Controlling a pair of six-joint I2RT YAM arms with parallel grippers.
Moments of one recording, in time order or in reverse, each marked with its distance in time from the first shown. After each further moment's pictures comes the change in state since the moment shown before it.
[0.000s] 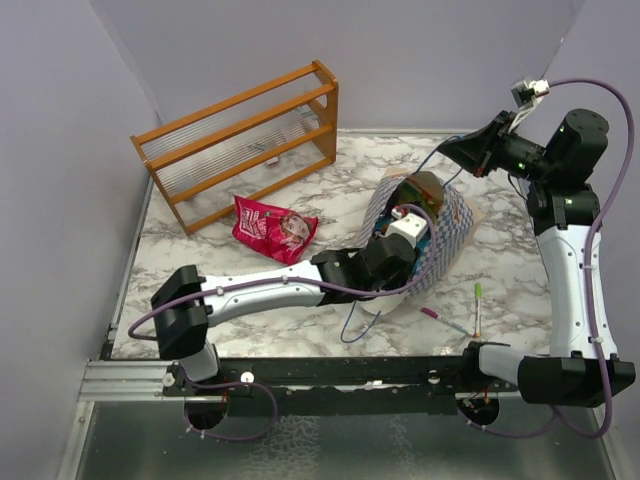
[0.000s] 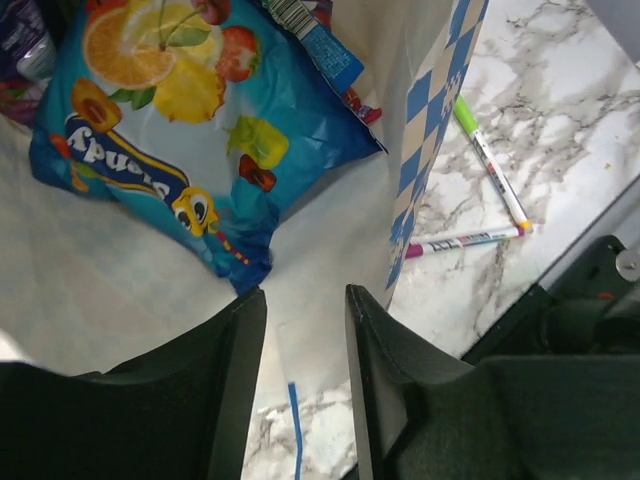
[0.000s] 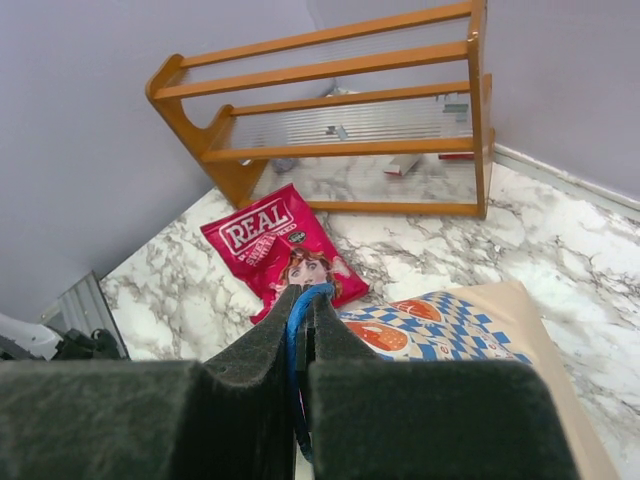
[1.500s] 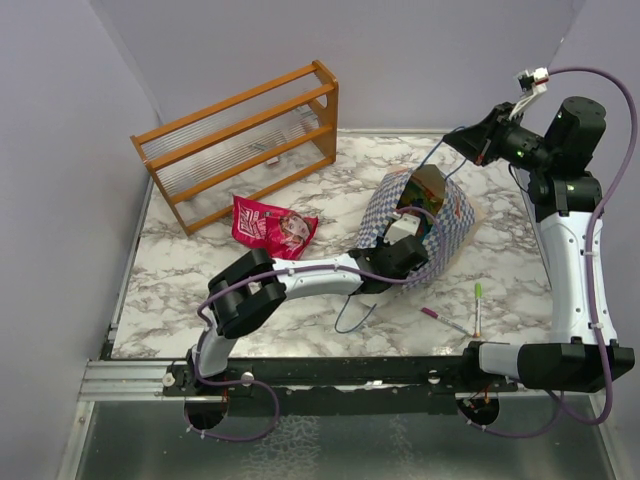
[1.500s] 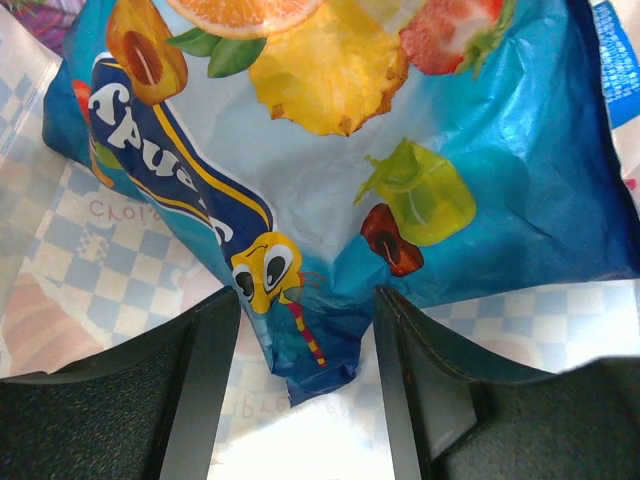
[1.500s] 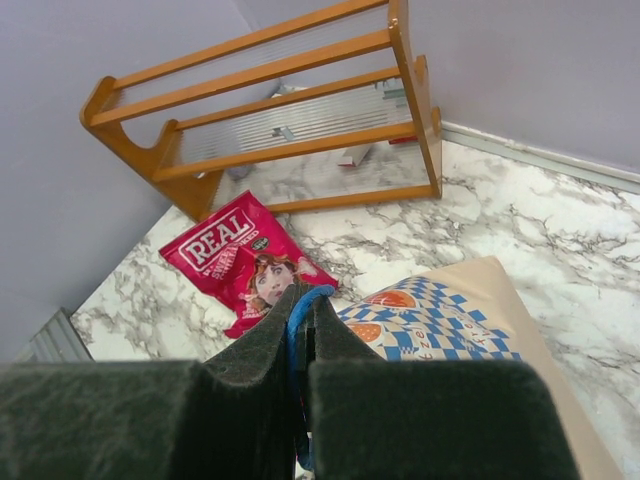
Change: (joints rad) left arm 0.089 0.383 0.105 0.069 -0.190 -0.082; right arm 0.000 0.079 0.114 -0.127 0.151 -0.014
